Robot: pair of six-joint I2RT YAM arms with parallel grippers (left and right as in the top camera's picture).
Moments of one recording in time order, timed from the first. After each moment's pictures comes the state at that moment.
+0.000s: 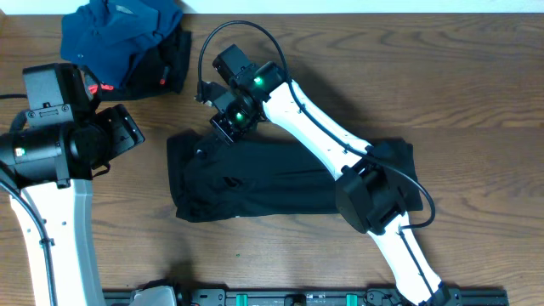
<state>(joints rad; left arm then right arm) 0.19 1.29 1.55 -1.34 -0.09 -0.33 0.73 2.39 2.22 -1.06 -0.54 -0.03</state>
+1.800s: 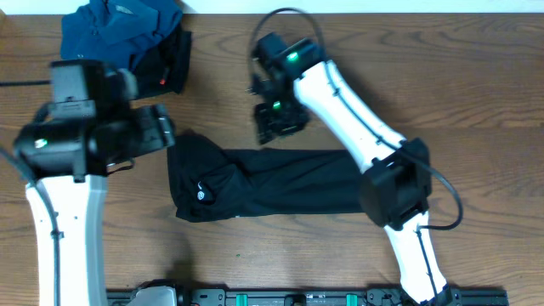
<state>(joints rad) 0.06 1.31 1.54 -1.32 0.16 -0.22 0.59 2.31 2.22 -1.47 -0.33 0.18</state>
